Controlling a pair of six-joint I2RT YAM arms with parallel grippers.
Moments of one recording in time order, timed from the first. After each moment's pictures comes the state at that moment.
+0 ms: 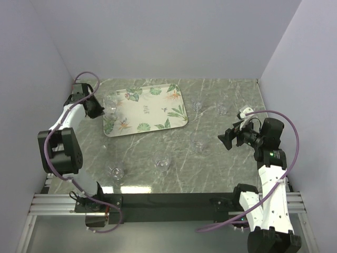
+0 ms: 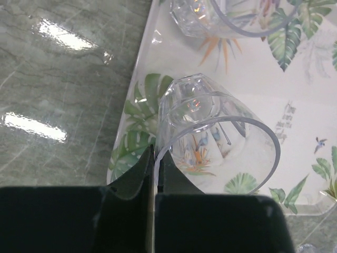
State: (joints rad) left arm 0.15 1.67 1.23 -0.43 0.10 -0.48; right arm -0.20 0.73 0.74 -0.53 -0.77 -0.41
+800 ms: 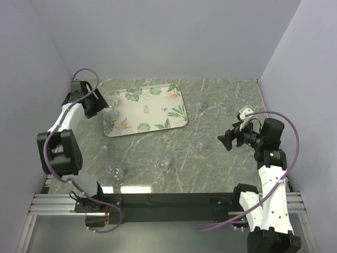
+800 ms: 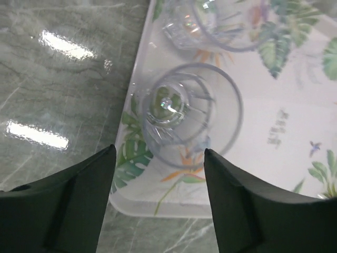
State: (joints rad) left arm 0.15 1.71 1.28 -0.43 0.10 -0.47; right arm -0.20 0.72 0.74 -0.53 -0.78 -0.42
